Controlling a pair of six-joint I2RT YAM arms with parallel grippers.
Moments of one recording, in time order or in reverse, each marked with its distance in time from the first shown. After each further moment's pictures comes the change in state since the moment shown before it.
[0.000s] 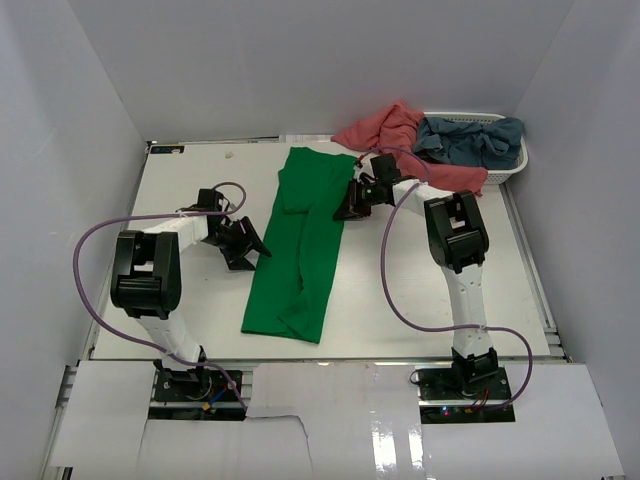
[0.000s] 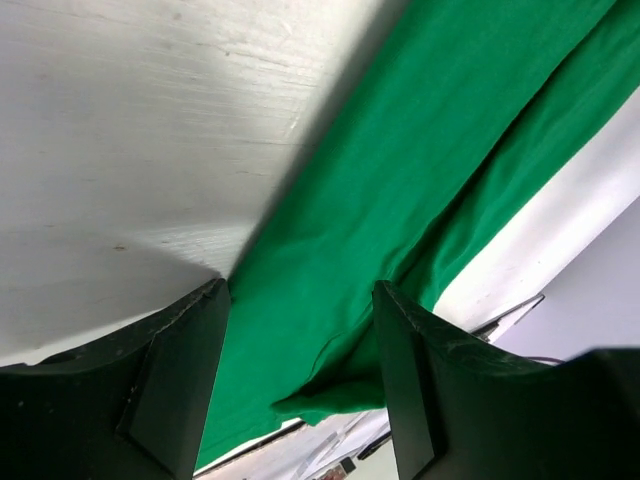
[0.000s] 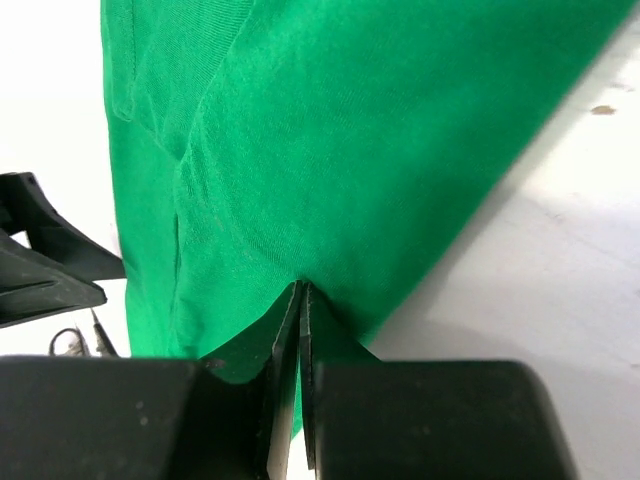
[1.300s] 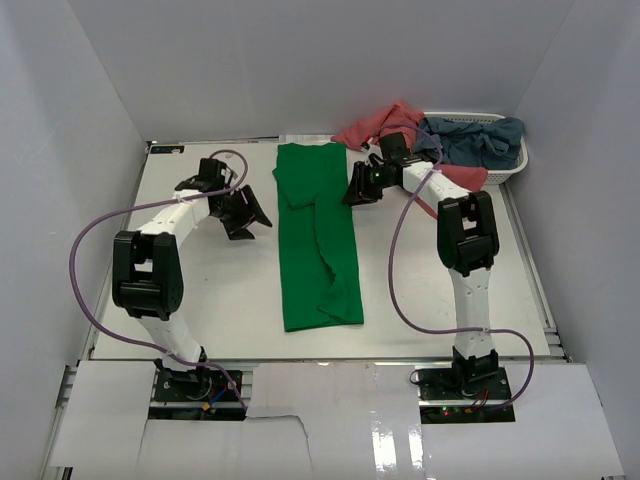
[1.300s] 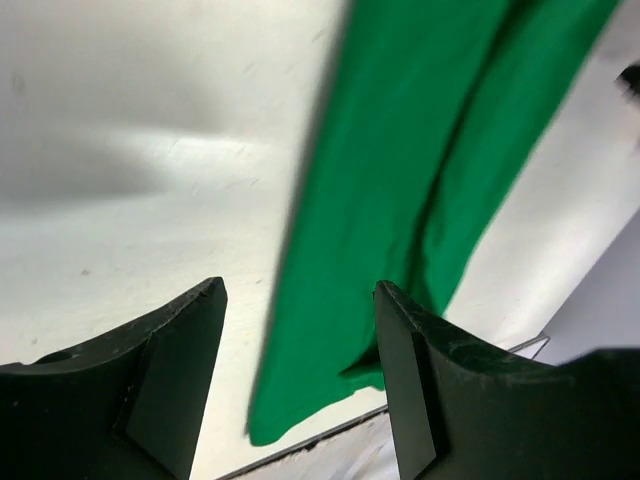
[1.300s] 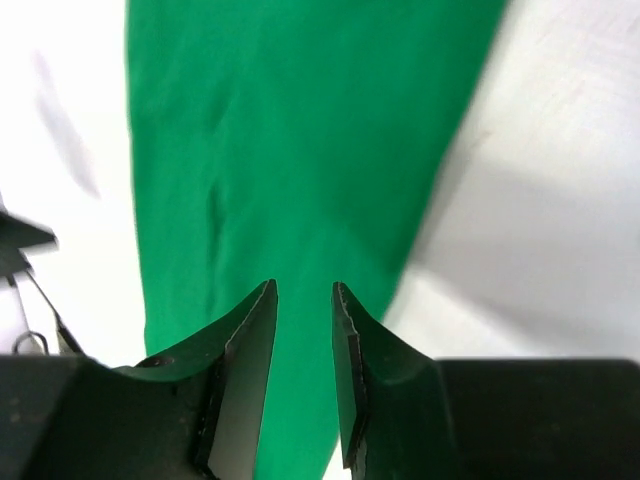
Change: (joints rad) left arm -0.042 -0.014 0.186 -0.085 -0.089 -0.021; right arm -0.043 -0.015 0.186 -0.241 0.049 -0.138
